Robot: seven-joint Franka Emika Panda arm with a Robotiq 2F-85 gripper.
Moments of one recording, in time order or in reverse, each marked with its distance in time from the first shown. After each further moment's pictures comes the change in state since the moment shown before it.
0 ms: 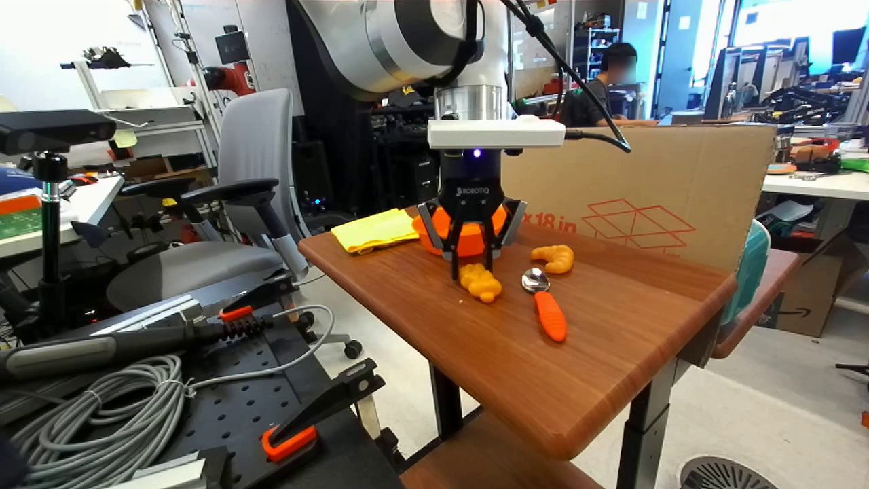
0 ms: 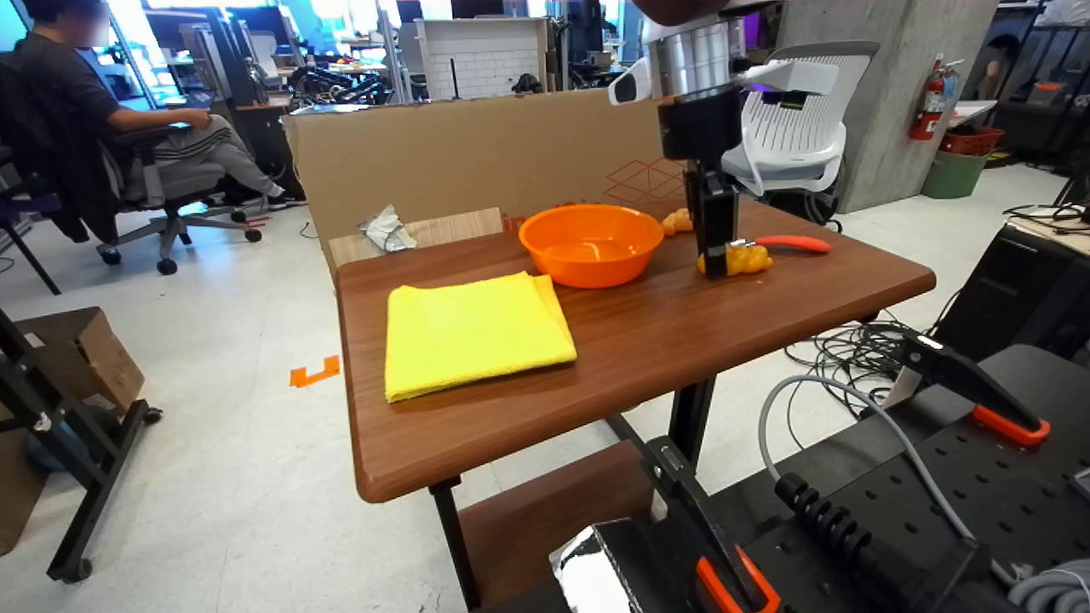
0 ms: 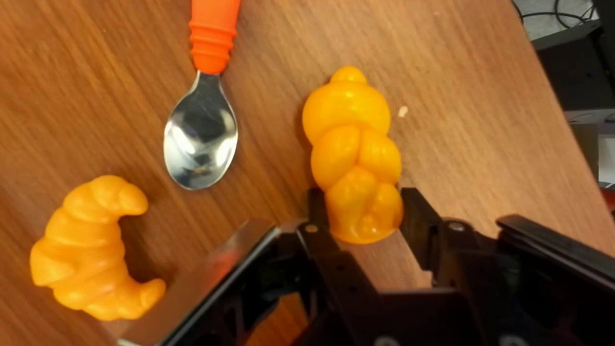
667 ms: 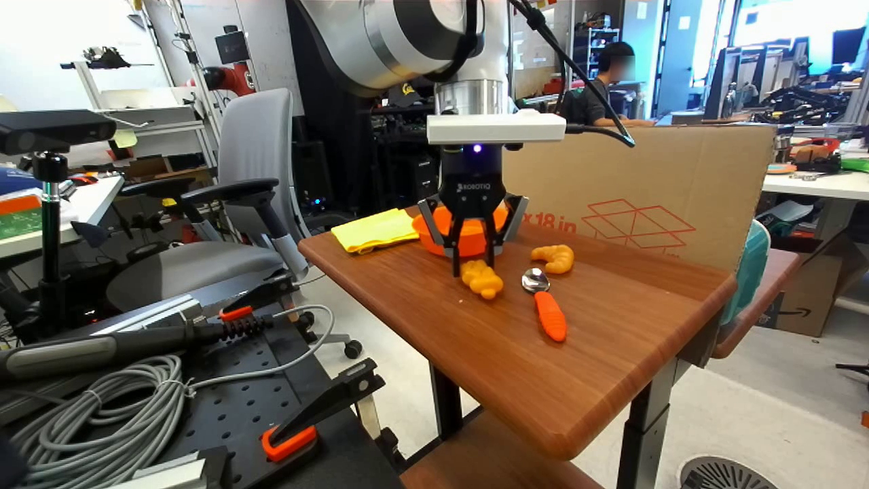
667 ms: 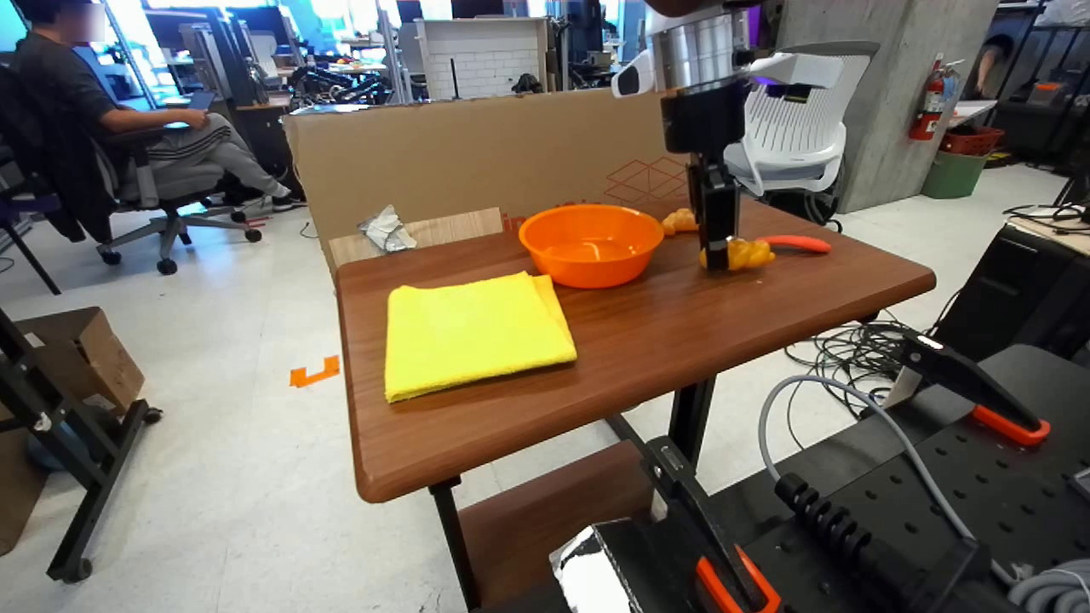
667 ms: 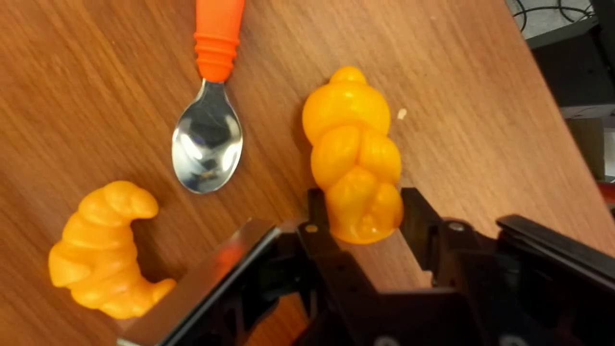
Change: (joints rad) arm -0.003 -0.015 -0.001 -0.008 0.001 0.004 0.016
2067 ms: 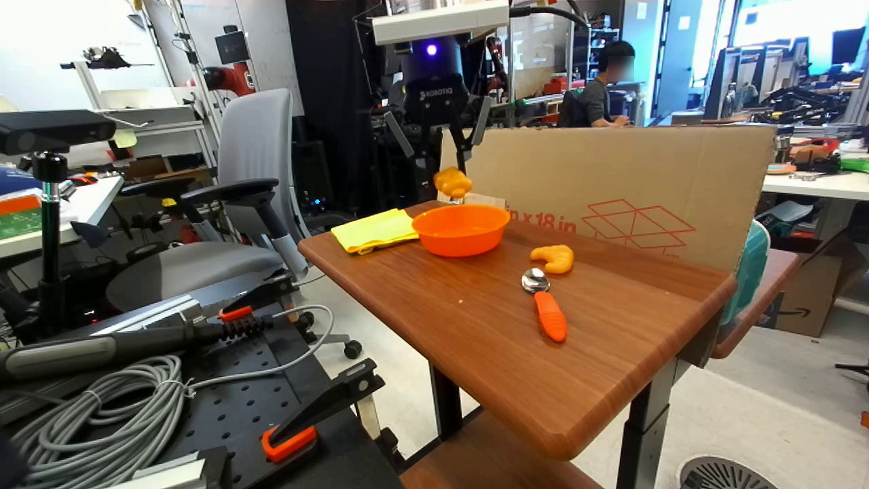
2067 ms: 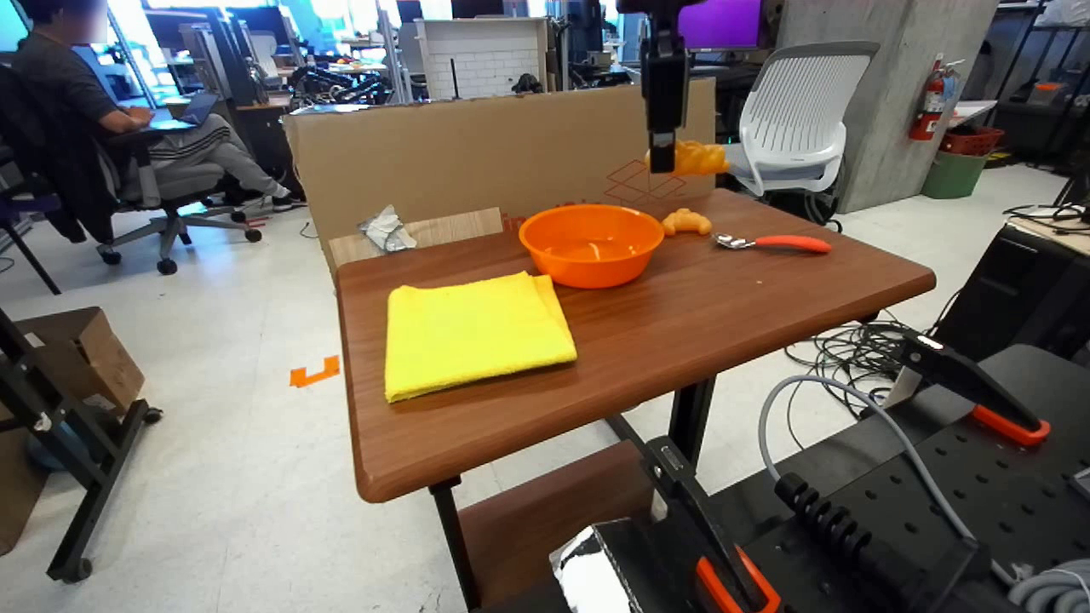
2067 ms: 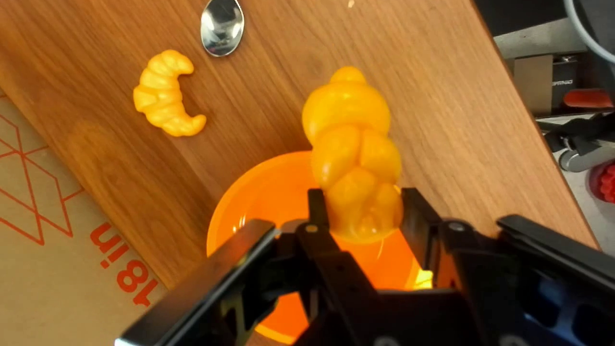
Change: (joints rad) arm 0.077 -0.263 0.033 -0.102 0.080 0.003 0.064
